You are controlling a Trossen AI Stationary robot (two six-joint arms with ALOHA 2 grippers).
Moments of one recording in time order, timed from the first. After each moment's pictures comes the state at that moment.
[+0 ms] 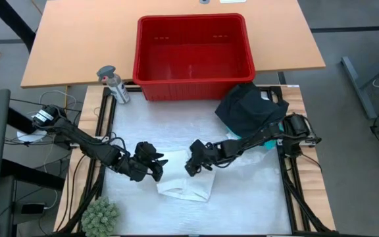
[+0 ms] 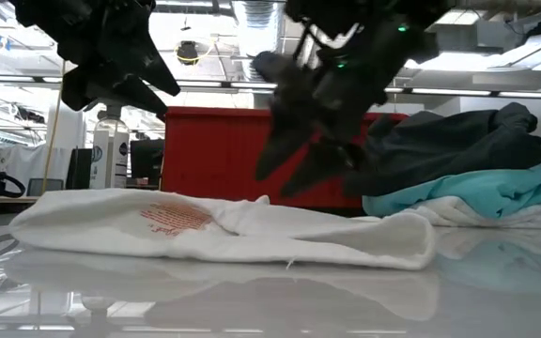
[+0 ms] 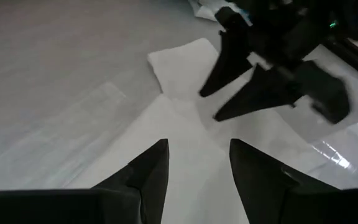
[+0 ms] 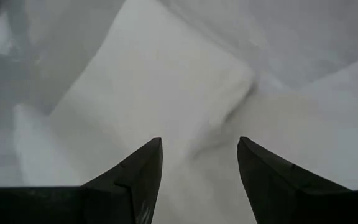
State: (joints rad) left arm -0.49 1.29 0.74 -0.22 -0.69 -1.01; right arm 0.19 1.88 1.16 -0.14 0.23 0.92
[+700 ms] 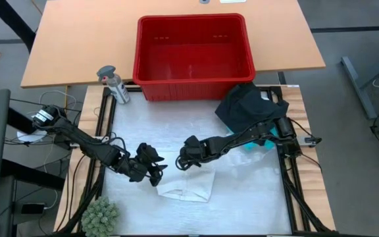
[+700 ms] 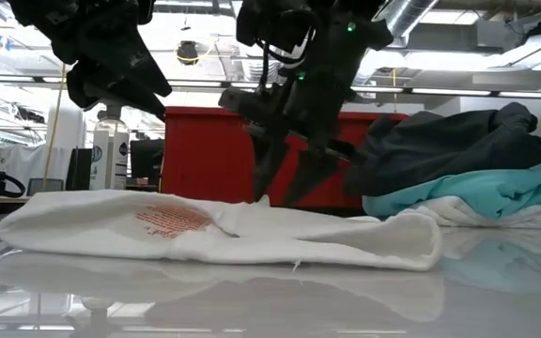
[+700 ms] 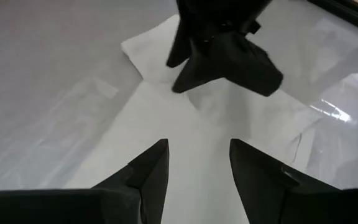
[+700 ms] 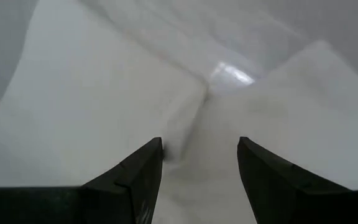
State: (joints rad) left arm -0.49 1.29 0.74 -0.21 -0.59 -0.85; right arm 0.16 2.03 1.45 -0.55 0.24 1.06
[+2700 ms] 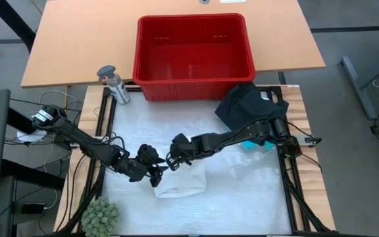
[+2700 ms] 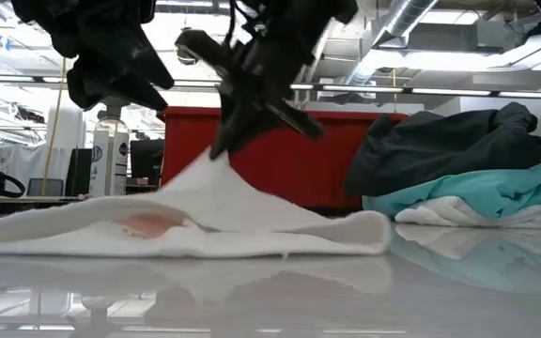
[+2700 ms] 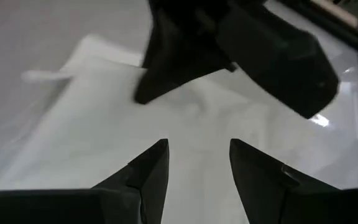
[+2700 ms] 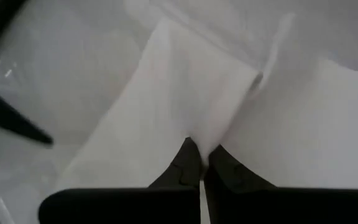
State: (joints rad) left arm -0.48 1.29 0.74 -0.17 -0.55 -0.88; right arm 0.13 2.09 1.69 -0.55 0.21 0.94
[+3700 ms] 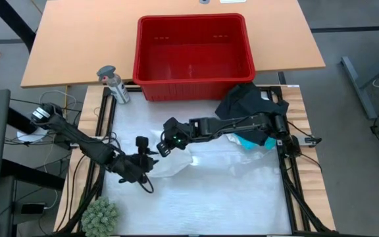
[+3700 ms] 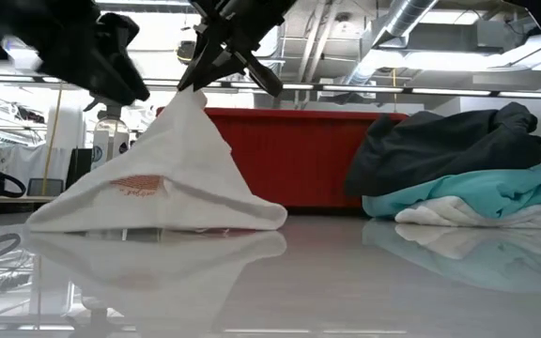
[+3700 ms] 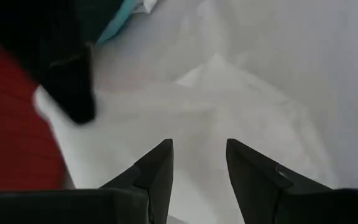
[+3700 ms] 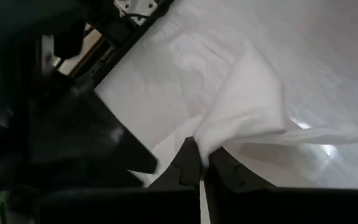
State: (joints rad) left arm -0.53 1.22 0.74 -0.41 -0.70 -0.03; right arm 0.05 2.09 1.91 -0.56 0.13 0.82
